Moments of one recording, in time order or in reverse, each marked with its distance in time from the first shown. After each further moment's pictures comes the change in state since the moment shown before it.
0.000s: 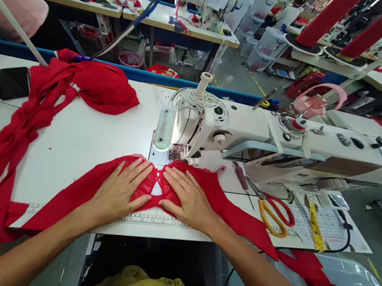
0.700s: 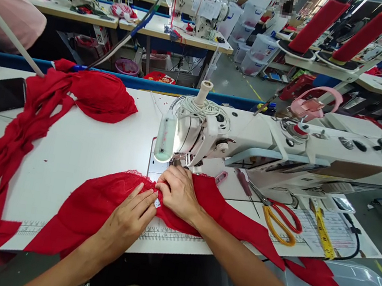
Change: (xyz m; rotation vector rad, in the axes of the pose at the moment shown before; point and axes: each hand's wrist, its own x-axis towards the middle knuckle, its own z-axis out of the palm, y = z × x) left_hand 0.000 0.032 -0.002 0.020 0.357 0.280; right_hand 0.058 -0.016 0.016 0.065 0.211 0.185
